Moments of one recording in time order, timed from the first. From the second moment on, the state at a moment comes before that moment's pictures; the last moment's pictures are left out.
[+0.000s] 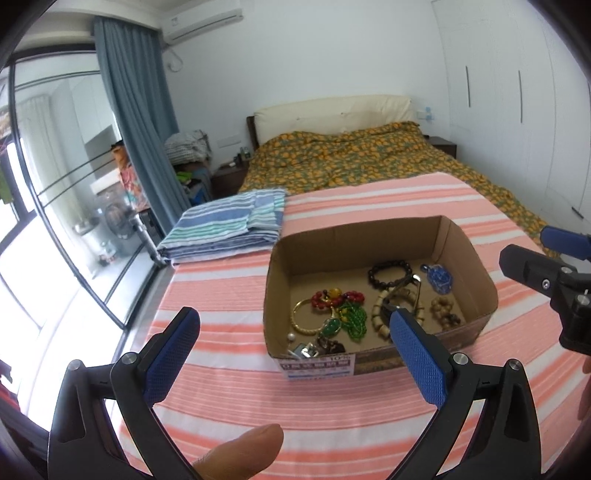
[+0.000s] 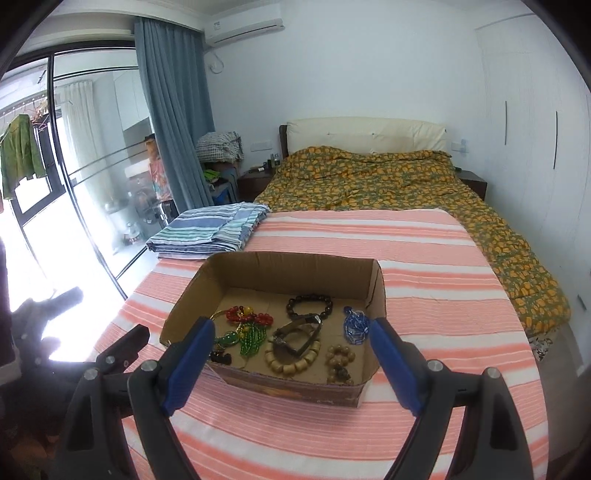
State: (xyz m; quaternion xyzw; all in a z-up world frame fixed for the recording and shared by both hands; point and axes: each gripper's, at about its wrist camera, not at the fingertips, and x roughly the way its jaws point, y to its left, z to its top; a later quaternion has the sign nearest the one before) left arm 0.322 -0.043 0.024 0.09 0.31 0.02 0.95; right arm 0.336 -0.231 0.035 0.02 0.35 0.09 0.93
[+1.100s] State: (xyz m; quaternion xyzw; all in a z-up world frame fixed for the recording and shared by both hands) left arm 0.308 -0.026 0.040 0.02 0.34 0.00 0.94; right arm 0.306 -0.207 0.056 -0.05 0.35 0.07 0.93
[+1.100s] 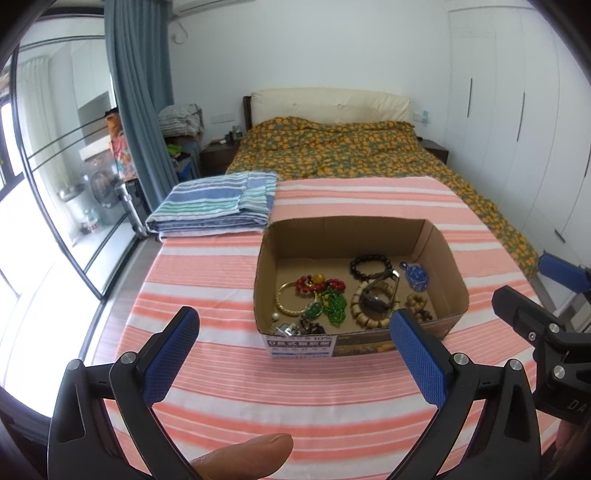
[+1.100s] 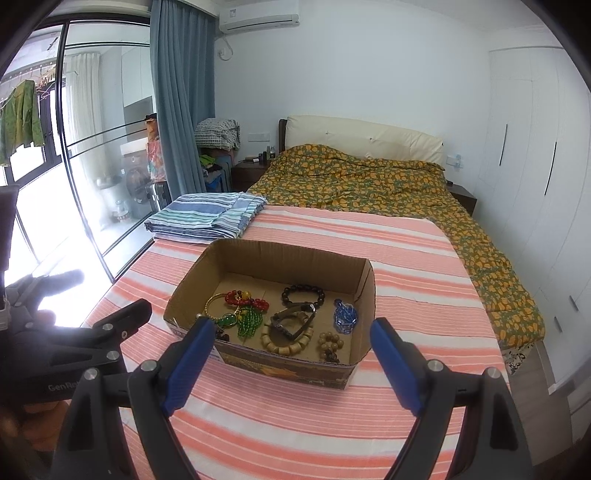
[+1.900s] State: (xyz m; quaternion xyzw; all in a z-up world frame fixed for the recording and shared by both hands) left arm 0.301 -0.021 0.049 0.03 0.34 0.01 0.94; right arm 0.301 -0.203 0.066 -0.05 0.35 0.07 0.93
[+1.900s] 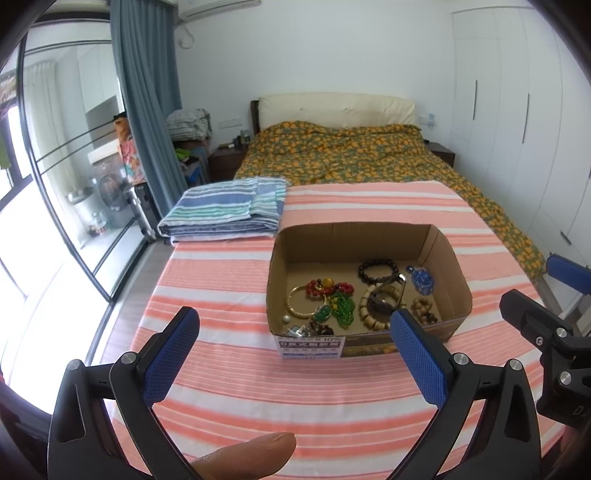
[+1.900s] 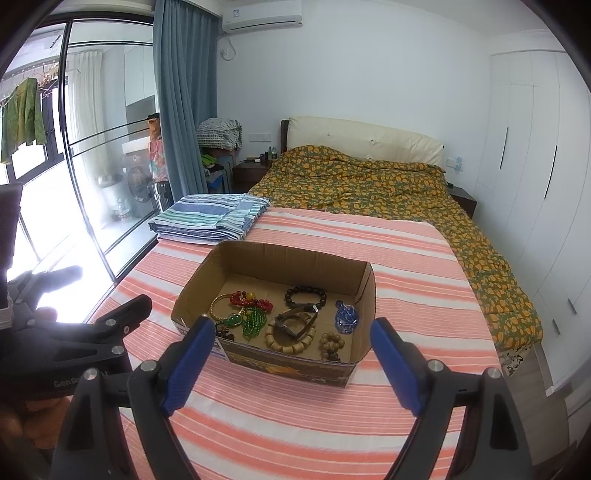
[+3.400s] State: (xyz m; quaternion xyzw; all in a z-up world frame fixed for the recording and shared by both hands) left arm 0.306 -0.020 0.044 0.03 0.35 0.01 0.94; right arm 0.300 -0.199 0.067 -0.06 0.36 0.07 0.93
